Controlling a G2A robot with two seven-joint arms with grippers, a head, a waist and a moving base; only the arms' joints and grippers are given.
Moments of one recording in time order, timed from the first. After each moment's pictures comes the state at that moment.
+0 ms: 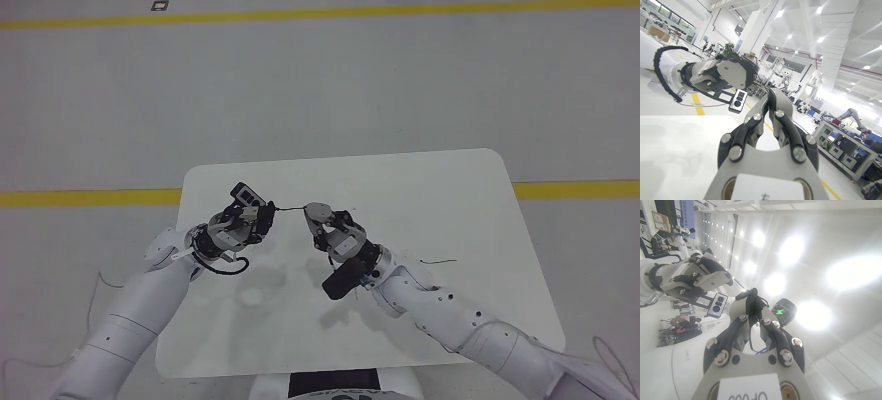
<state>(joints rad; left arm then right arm) 1.27 -0.99 -1.10 -1.41 -1.30 -0.07 -1.35 -1.12 -1.09 0.51 -1.55 -1.57 0.34 -0.70</state>
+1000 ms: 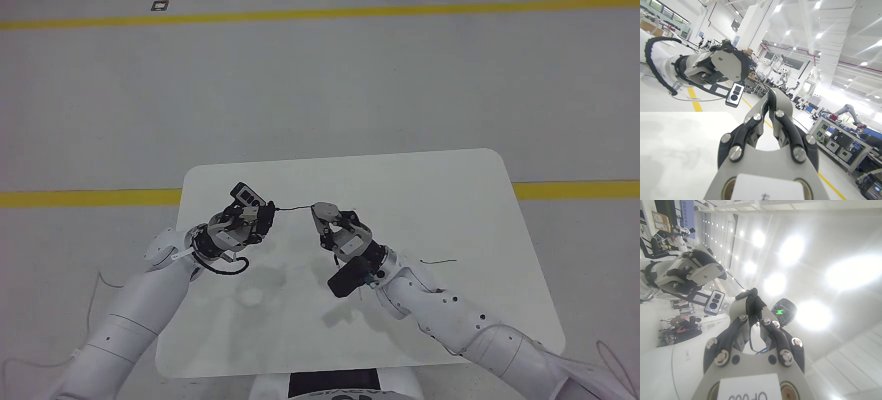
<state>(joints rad) 1.27 -0.99 -1.10 -1.41 -1.30 -0.07 -1.35 -1.15 -1.08 0.54 -1.55 -1.57 0.34 -0.70</state>
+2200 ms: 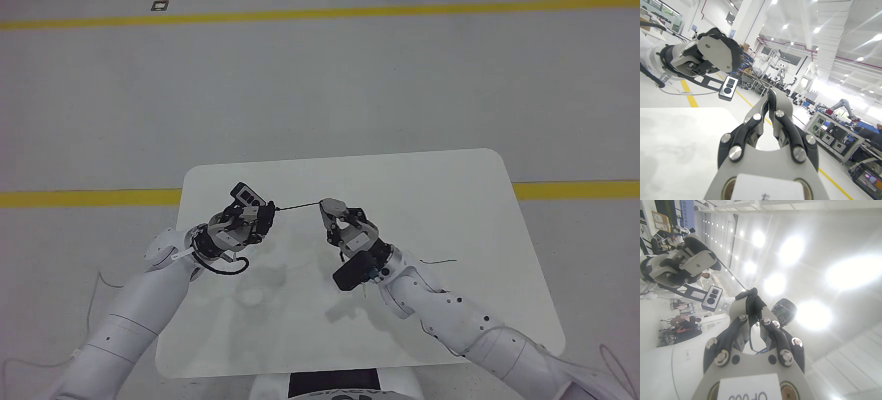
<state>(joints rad) 1.27 -0.99 -1.10 -1.41 -1.30 -0.07 -1.35 -1.18 -1.07 0.59 -1.55 -1.57 0.34 -0.68</state>
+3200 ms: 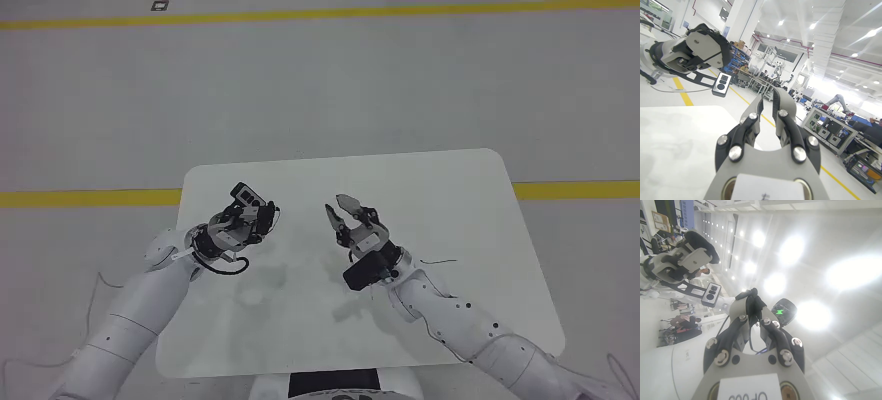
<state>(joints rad) 1.27 -0.99 -1.10 -1.41 -1.30 -0.07 -1.35 -1.24 -1.05 0.65 -1.59 -1.57 0.34 -0.68</state>
